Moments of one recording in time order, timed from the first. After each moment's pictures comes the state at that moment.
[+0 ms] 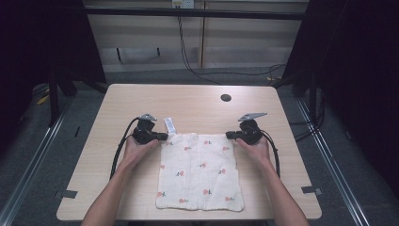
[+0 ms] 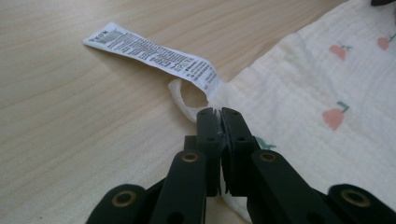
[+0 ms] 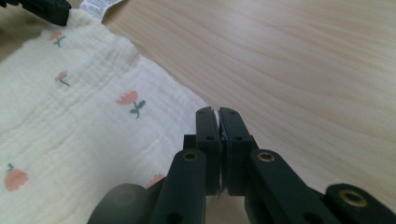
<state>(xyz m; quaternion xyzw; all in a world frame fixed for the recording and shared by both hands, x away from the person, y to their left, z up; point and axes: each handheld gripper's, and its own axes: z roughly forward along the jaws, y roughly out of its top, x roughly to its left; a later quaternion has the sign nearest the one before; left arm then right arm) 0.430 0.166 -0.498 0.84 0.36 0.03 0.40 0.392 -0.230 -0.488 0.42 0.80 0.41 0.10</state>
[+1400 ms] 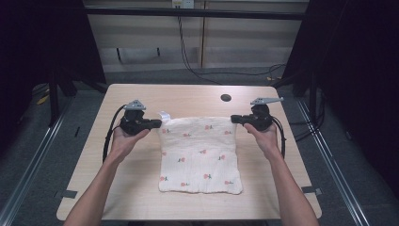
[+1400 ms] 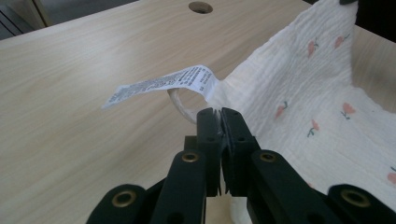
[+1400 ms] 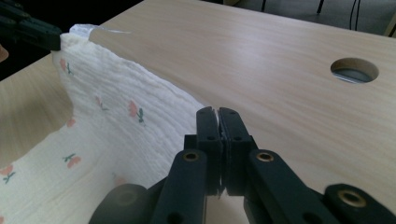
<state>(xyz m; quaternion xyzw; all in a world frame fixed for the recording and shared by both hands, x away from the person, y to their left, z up) 0.410 0.187 -0.427 0.82 0.32 0.08 0.46 0.395 -0.248 -0.431 0.42 0.77 0.48 0.11</state>
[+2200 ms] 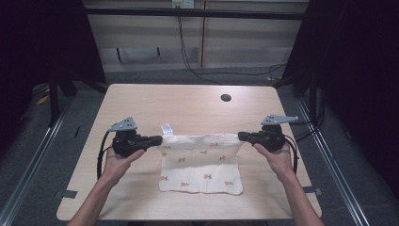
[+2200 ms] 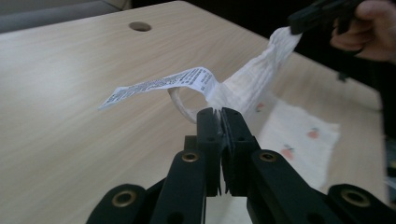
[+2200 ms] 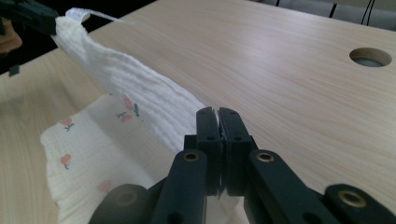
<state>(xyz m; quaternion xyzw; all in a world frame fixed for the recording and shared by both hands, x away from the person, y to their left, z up) 0.334 0.196 -0.418 0.81 0.27 0.05 0.52 0.316 -0.258 -0.418 0.38 0.77 0.49 0.12</state>
